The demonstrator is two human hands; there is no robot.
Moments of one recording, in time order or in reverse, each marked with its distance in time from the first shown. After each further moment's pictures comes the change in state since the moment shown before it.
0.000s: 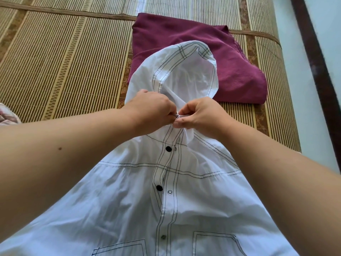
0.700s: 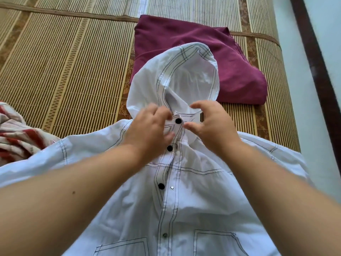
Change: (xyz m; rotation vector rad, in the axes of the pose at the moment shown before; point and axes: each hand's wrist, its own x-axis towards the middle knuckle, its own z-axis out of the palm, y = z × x) left_hand -0.043 0.024 0.042 -0.278 0.259 -0.322; right_hand -0.026 0.014 0.010 -0.326 0.322 -0.063
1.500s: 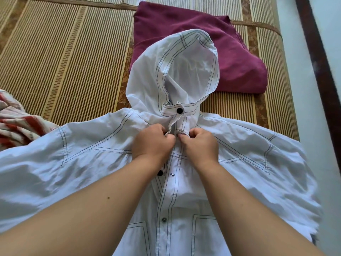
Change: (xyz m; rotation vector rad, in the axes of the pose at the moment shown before) left_hand -0.028 0.014 0.047 -0.087 -0.045 -0.499; right_hand -0.049 0.009 0.065 0.207 0.057 0.462
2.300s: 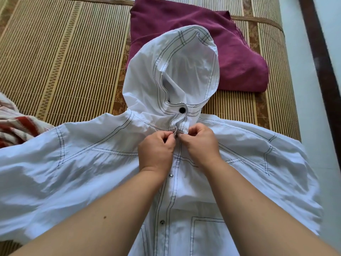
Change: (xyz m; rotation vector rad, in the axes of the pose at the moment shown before) left_hand -0.018 0.005 0.018 -0.382 0.103 -0.096; right_hand 0.014 0.008 0.001 0.277 -0.071 -0.007
